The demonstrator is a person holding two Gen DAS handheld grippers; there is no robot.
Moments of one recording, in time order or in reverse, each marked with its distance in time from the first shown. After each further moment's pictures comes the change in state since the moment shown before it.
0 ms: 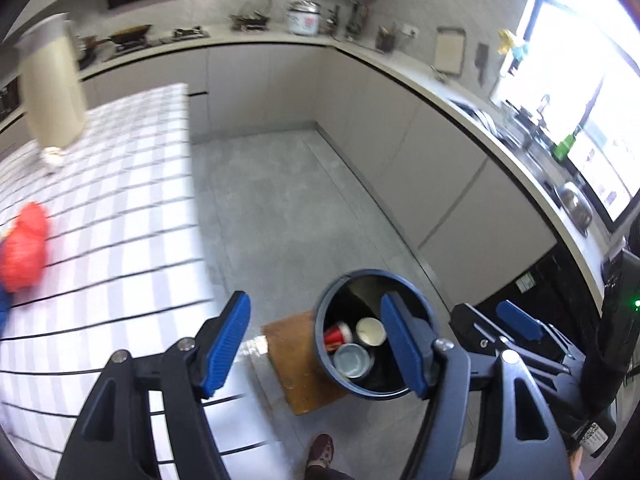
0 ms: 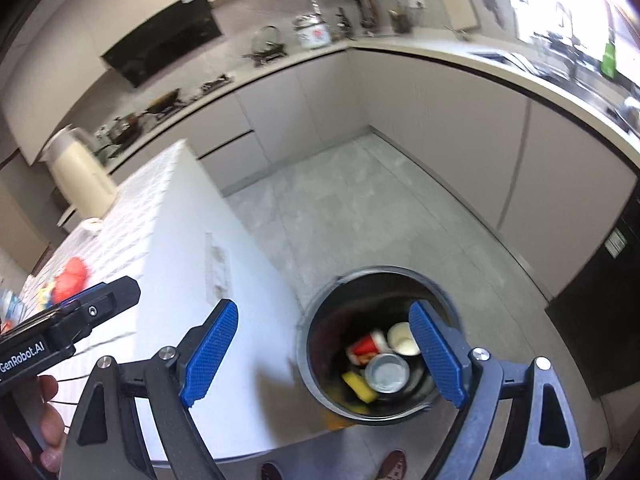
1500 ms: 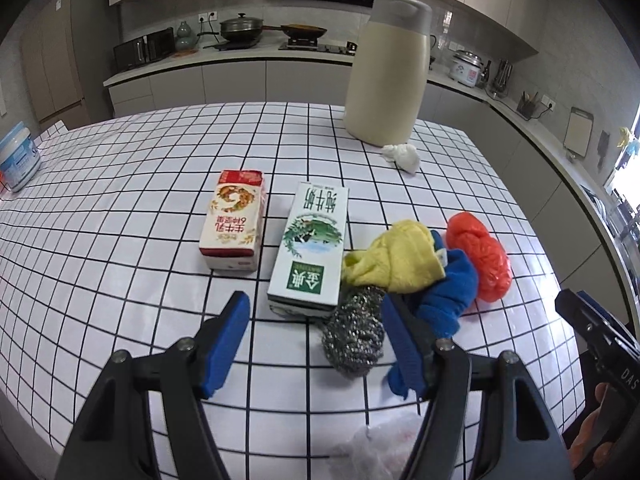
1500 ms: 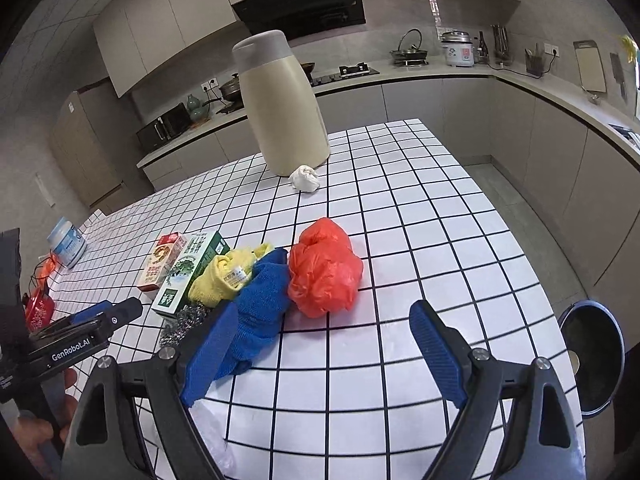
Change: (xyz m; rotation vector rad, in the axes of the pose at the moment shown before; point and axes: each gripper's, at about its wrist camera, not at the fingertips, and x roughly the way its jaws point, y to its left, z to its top) left arm -0.105 0.380 -0.037 -0.240 -0.087 0.309; right arm 0.038 0.399 -0.056 -0.247 -0.007 0.217
